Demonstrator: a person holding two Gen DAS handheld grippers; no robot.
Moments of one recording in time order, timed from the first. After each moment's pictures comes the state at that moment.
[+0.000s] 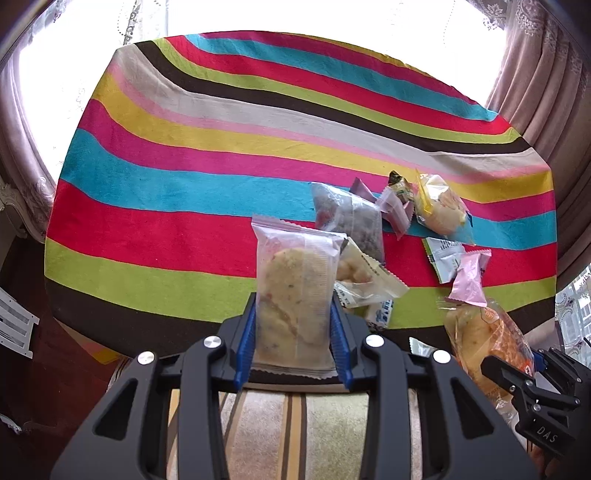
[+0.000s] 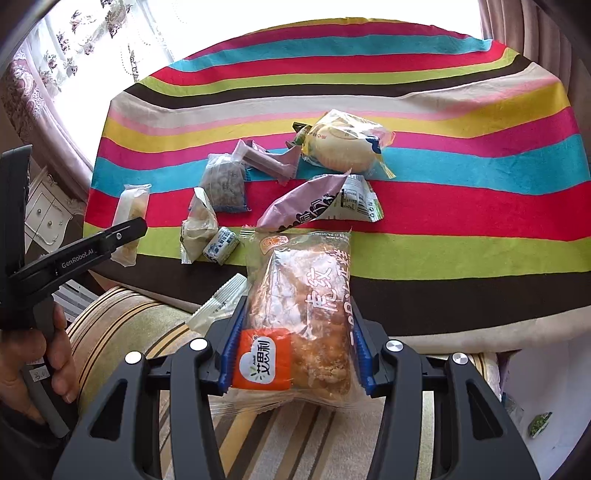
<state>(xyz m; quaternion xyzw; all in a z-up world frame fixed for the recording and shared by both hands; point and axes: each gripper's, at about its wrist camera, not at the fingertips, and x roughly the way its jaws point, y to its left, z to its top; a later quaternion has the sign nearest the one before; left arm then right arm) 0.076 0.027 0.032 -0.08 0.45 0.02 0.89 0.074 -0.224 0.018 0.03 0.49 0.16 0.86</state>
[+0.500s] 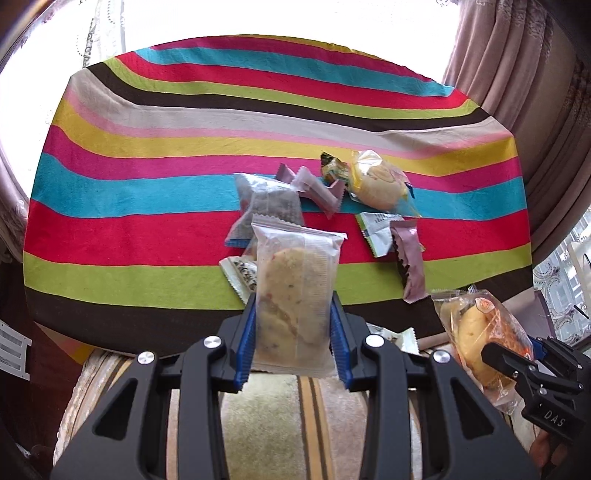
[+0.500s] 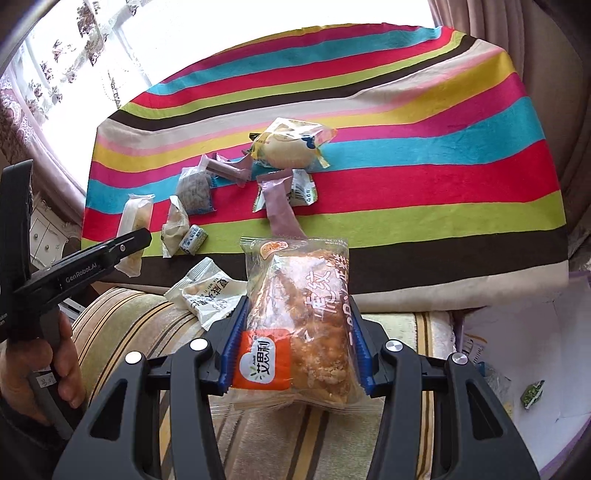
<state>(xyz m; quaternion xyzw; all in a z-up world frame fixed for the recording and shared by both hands) 0.064 -0.035 0.040 -0.06 0.46 -0.04 0.89 0.043 -0.285 0.026 0.08 0.48 0.13 0.87</state>
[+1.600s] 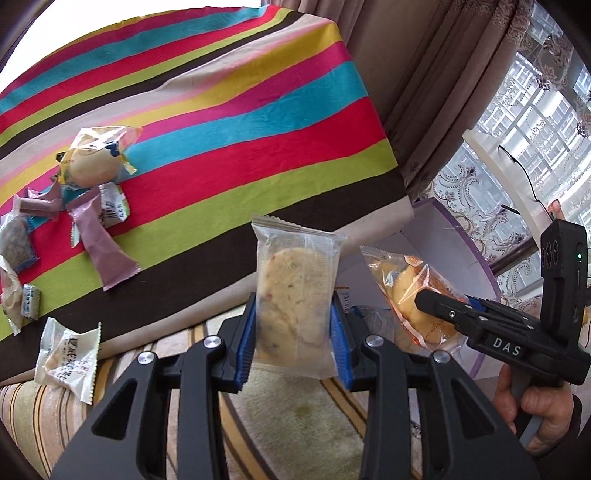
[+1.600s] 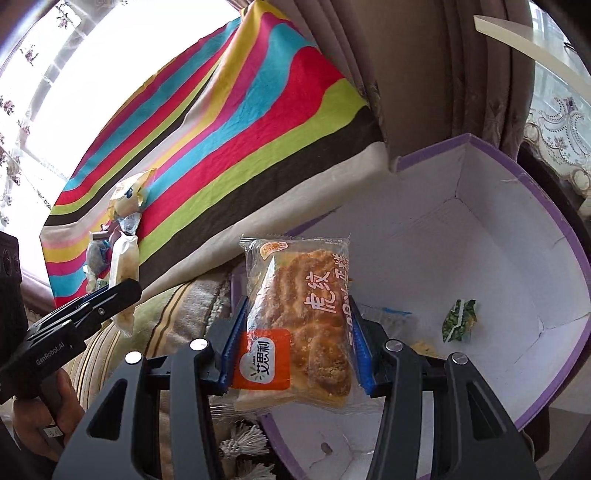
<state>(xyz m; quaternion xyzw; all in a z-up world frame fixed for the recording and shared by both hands) 0.057 -0.265 0.015 0.02 0.51 -0.26 0.82 -0.014 -0.497 -0.022 0.24 0.49 -0.01 0.84</state>
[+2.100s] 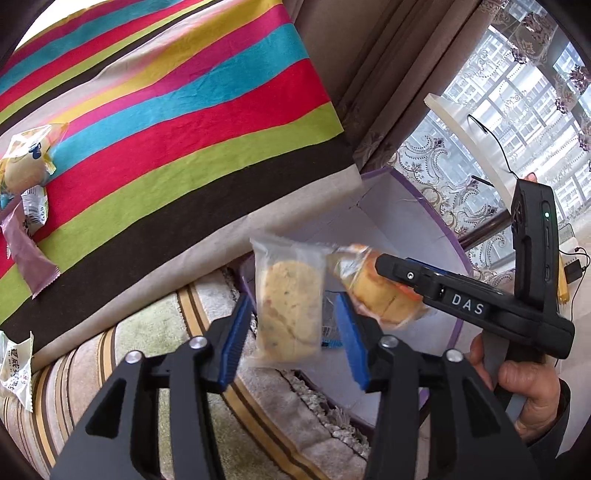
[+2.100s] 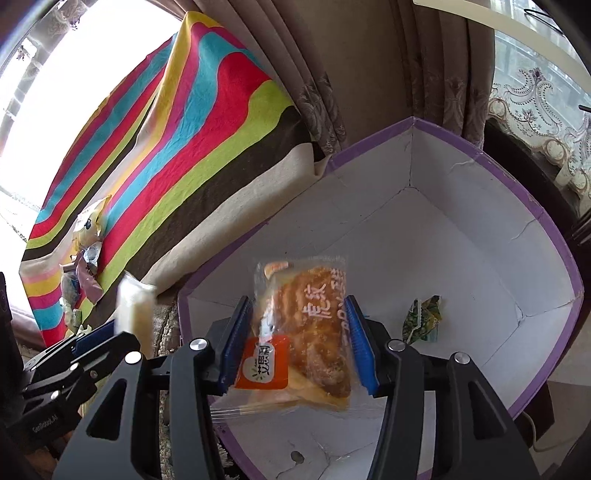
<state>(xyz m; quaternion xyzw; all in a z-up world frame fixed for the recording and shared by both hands) 0.047 -0.311 0.003 0.02 0.54 -0.32 0.78 -0.009 -0.531 -0.033 0.27 0.50 -0.07 0.82</state>
